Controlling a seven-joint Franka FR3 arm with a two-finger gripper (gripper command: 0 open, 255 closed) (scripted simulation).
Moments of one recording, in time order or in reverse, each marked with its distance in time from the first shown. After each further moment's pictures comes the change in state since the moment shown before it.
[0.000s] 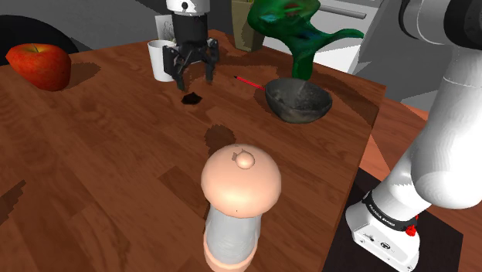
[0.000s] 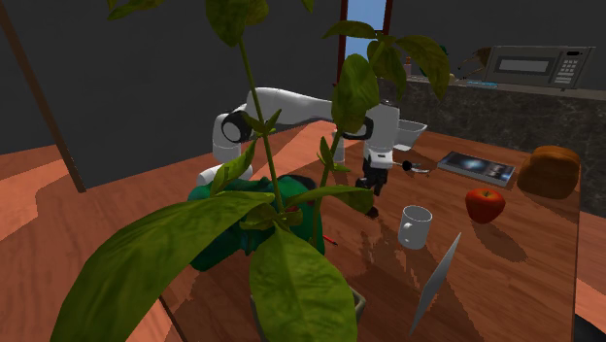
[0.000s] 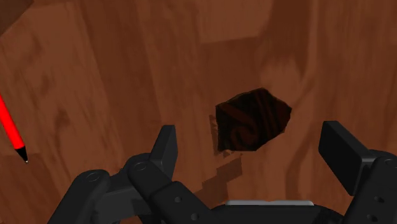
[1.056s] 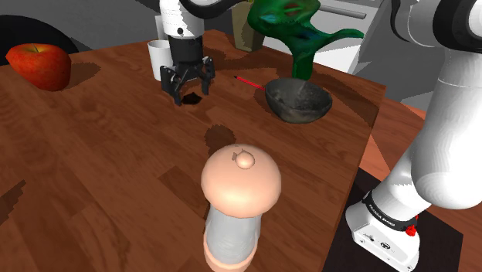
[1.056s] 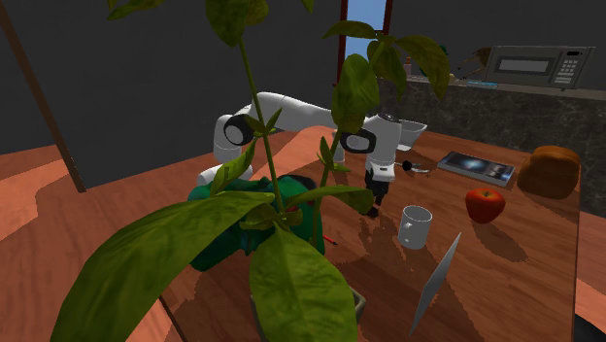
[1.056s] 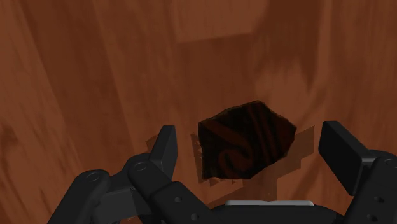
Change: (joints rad) arm 0.010 0.038 -0.001 -0.061 -0.013 0.088 0.019
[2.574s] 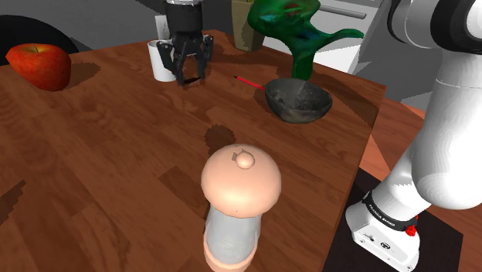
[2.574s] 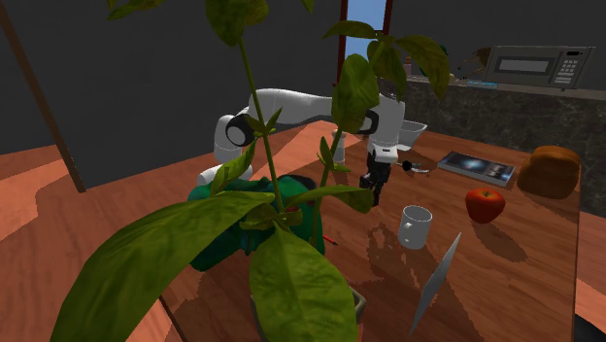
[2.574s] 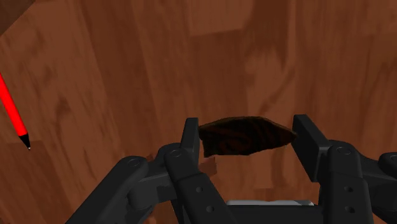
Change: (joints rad) arm 0.017 0.015 0.004 0.180 -0.004 -0.165 -0.002
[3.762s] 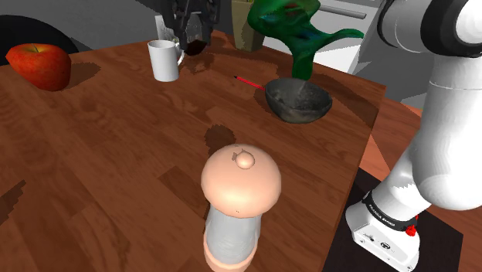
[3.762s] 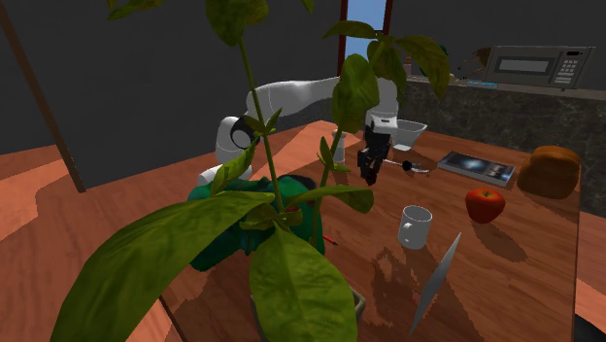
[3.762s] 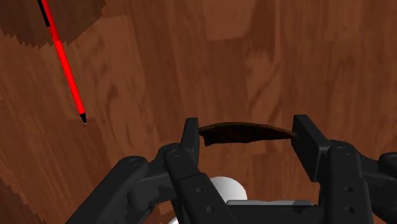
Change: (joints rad) arm 0.038 0.046 0.004 0.302 -0.023 -0.257 -0.004
